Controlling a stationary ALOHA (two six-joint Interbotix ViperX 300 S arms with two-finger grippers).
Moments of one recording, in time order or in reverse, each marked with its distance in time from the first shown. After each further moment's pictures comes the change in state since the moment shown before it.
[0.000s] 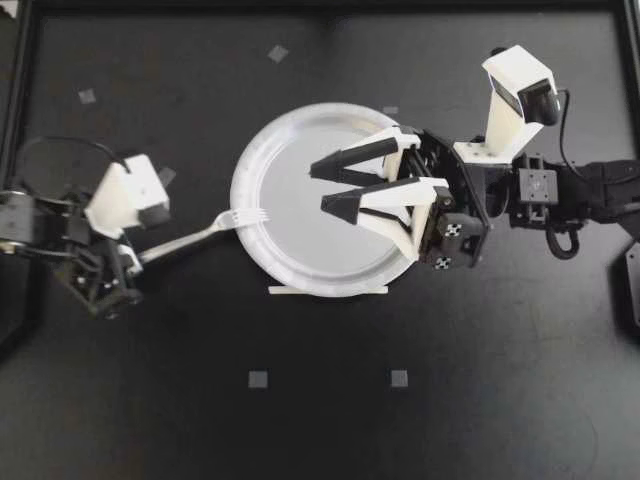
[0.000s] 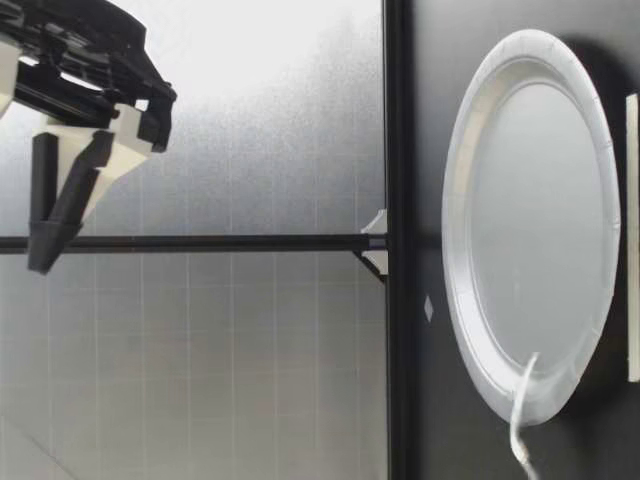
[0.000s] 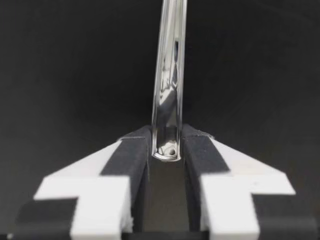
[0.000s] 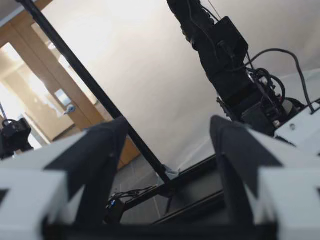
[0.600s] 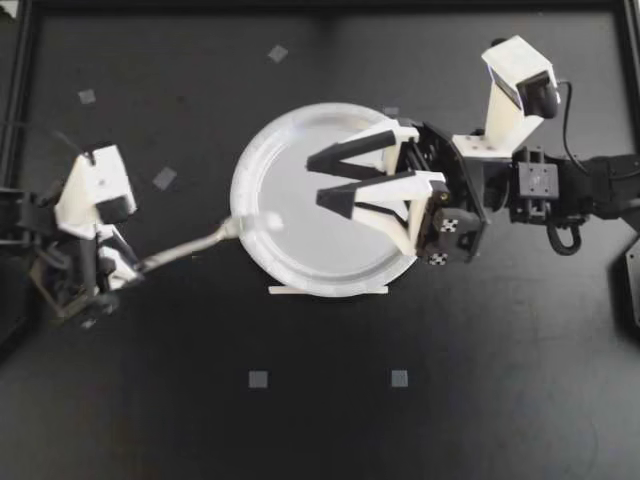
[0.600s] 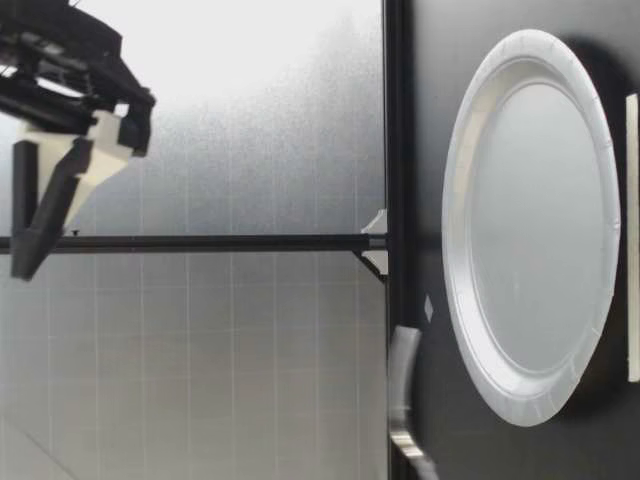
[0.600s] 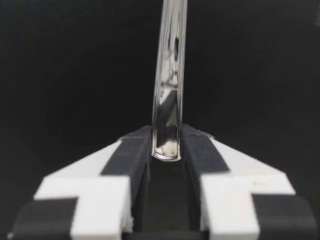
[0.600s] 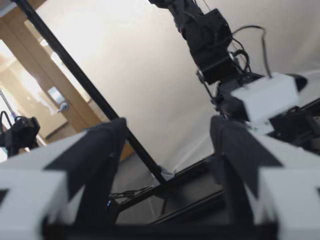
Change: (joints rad) left arm -0.003 -0.244 0.028 -0.178 0.037 0.172; right arm -0.003 -0.023 -0.017 0.000 0.048 -0.008
